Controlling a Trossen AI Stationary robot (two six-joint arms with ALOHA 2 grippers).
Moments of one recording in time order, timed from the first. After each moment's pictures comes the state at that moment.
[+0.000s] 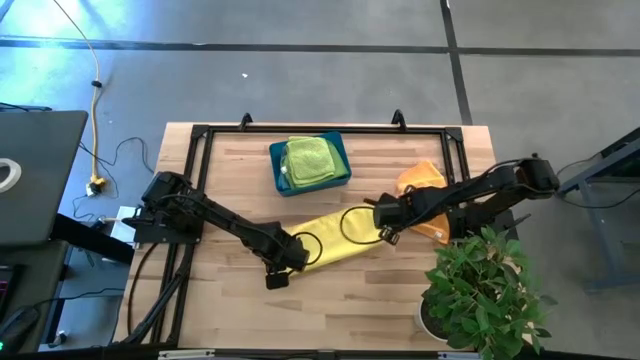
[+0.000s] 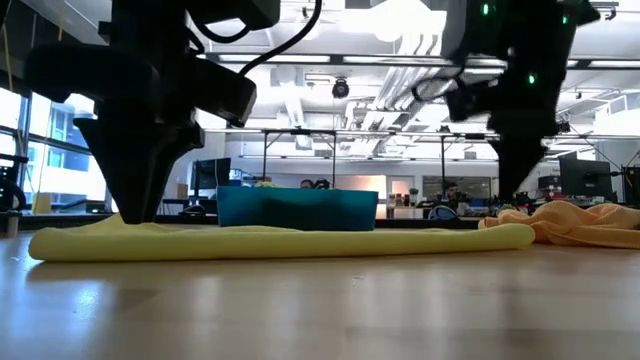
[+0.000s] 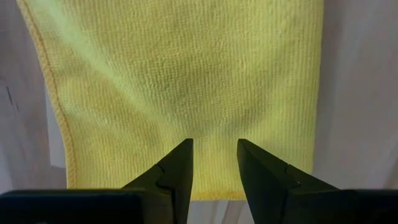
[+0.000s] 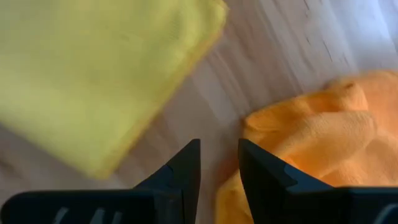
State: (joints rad) left arm -0.23 1.86 1.22 -0.92 -0.04 -0.54; right arm 0.12 1.45 0.85 -0.85 0.29 0.63
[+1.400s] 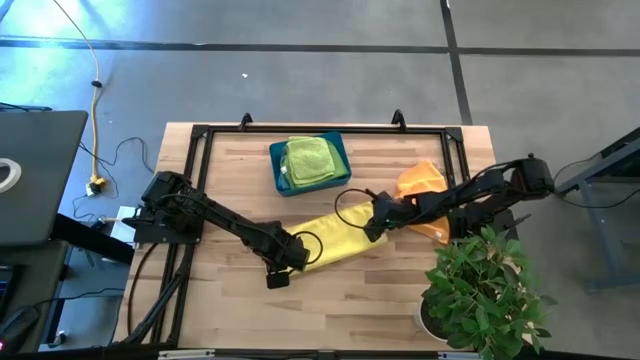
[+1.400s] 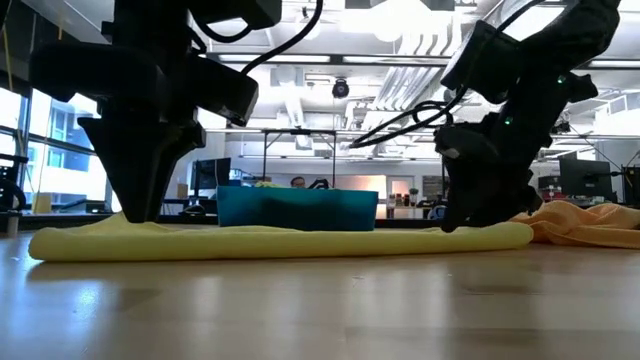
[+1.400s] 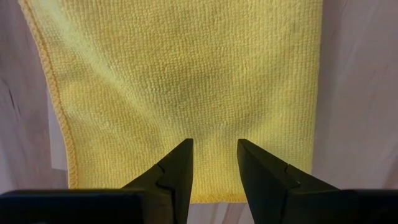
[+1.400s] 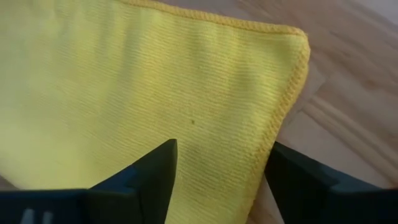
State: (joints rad) left arm -0.23 1.86 1.22 -0.92 -0.04 -0.54; right arm 0.04 1.52 0.56 -0.10 0.15 0.90
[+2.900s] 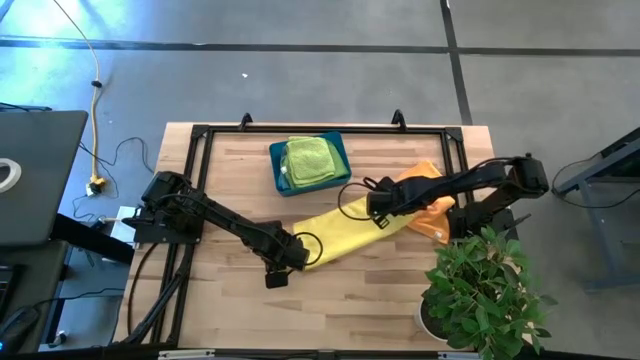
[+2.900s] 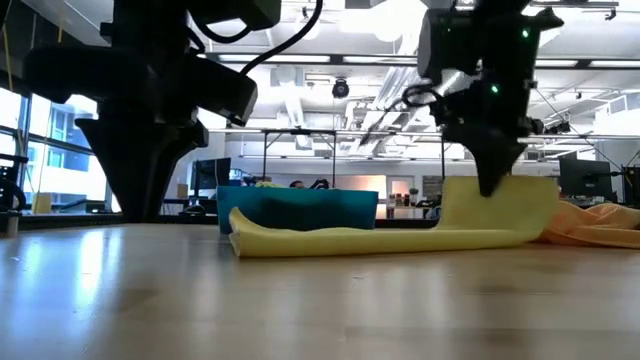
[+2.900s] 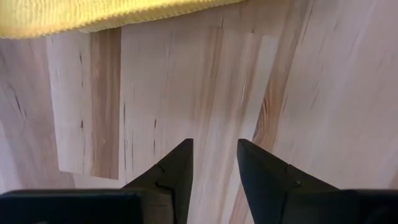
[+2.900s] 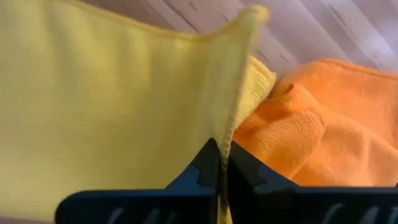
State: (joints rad) left arm -0.23 1.86 1.22 -0.93 -0.05 -0.49; right arm 0.00 1.53 0.94 -0.94 0.36 0.84
